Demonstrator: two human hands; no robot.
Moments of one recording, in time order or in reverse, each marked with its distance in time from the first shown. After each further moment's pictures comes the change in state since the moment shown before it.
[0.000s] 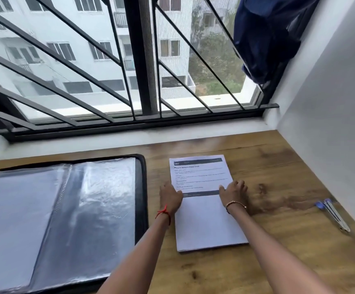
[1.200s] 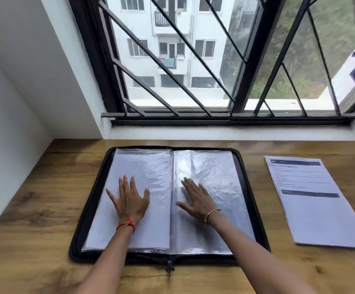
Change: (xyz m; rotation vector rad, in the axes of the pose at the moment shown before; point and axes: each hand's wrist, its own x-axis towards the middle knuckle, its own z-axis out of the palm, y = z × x) left_hand -0.049 -0.250 -0.347 0.615 0.410 -0.102; right_hand -0.237 -0.283 0.140 -0.150 -0.376 -0.989
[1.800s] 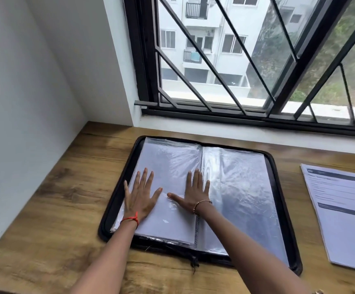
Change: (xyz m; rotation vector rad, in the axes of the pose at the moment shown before) left_hand 0.003 -0.074 0.010 -0.016 -0.098 0.154; right_hand 0.048 -0.086 0.028 0.016 -0.162 0.223
